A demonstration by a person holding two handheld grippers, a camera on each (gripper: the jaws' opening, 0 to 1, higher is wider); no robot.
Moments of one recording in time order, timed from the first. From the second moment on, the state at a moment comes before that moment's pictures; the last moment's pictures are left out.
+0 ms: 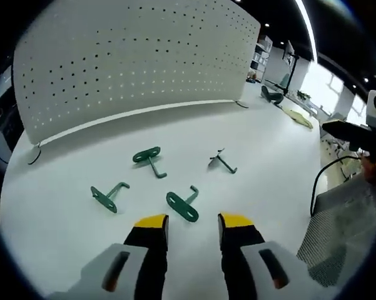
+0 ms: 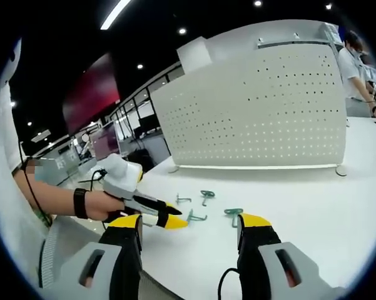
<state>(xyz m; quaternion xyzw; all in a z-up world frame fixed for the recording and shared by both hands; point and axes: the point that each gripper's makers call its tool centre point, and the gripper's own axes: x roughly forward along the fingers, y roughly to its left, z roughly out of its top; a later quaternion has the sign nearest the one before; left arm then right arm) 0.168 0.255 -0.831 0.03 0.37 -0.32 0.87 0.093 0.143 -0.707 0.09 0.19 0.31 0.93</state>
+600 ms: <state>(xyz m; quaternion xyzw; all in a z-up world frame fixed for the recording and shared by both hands) 0.178 0.249 -0.845 0.04 0.39 -0.30 0.87 0.092 0.141 -0.710 0.09 0.19 0.30 0.93</state>
